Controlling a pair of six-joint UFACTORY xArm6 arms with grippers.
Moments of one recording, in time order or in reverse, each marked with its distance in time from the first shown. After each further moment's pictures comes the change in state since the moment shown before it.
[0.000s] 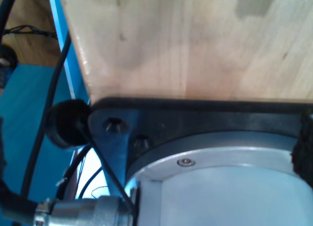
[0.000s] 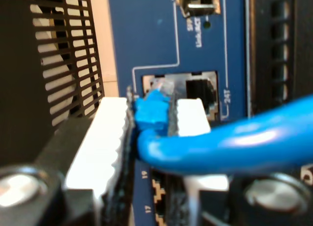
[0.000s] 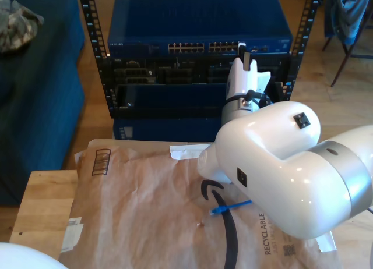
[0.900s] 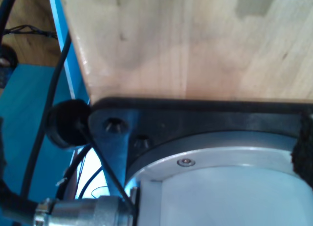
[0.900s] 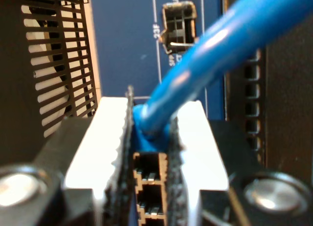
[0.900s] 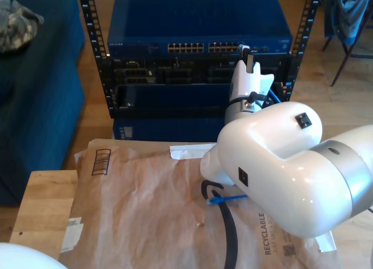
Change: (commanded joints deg) left arm 0.0 0.0 0.0 0.0 0.0 0.0; right arm 0.6 -0.2 1.4 0.0 -0.2 0.1
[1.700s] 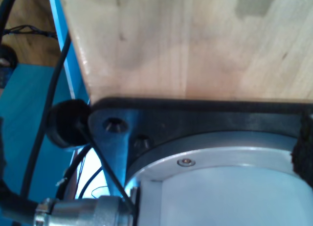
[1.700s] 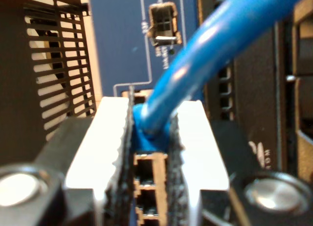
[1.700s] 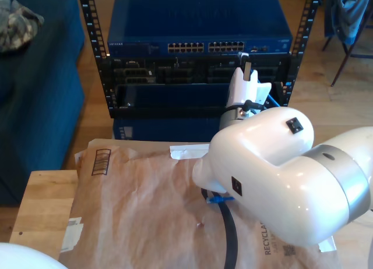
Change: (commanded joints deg) left arm 0.0 0.0 0.0 0.0 0.0 0.0; right arm 4.0 -0.7 1.2 8.8 -2.3 -0.7
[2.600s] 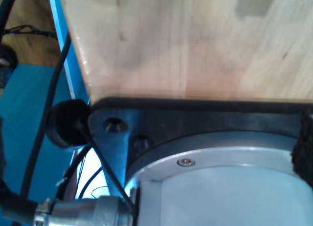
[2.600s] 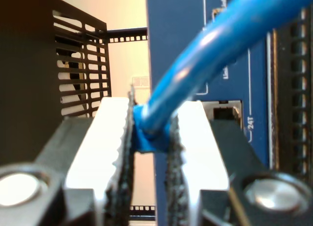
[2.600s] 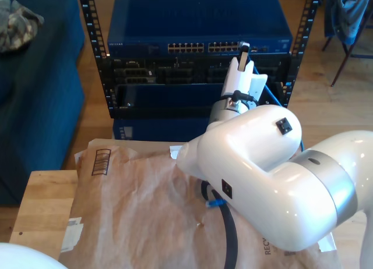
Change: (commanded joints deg) left arm 0.0 0.0 0.0 0.0 0.0 0.0; right arm 0.8 3.3 -8.9 4.8 0.4 -8.9
